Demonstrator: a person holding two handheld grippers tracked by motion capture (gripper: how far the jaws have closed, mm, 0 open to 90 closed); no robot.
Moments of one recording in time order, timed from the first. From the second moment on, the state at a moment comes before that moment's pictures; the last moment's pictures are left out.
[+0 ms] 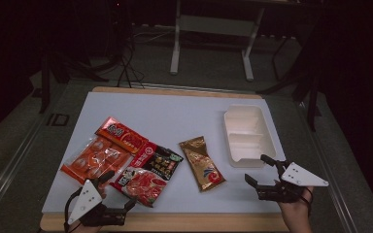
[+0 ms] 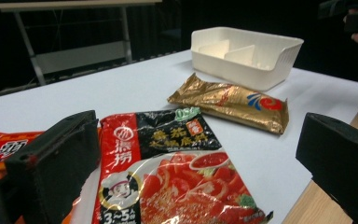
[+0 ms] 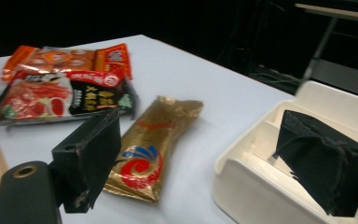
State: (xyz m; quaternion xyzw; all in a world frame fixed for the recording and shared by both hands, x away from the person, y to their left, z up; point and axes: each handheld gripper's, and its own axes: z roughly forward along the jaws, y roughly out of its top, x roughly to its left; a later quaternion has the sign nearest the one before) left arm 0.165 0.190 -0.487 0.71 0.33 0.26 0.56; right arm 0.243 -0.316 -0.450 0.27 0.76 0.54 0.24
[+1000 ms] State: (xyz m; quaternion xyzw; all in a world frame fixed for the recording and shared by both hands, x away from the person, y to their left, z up) left arm 0.166 0.181 -0.483 0.69 0.33 0.25 0.60; right arm 0.246 -0.295 -0.436 0.28 0.79 0.52 0.17
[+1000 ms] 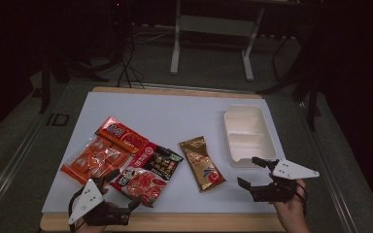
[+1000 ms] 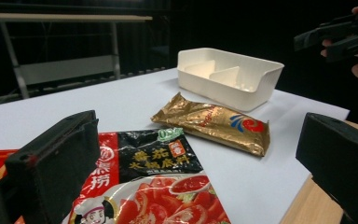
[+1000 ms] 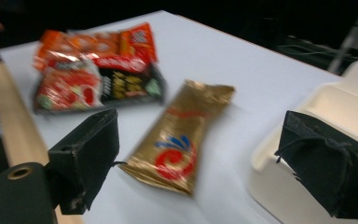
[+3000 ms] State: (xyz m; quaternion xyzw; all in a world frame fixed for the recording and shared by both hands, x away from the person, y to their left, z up) left arm 0.169 0.176 -0.490 0.70 0.33 0.23 0.59; right arm 0.398 -0.175 -0.445 0.27 0.88 0.39 0.08
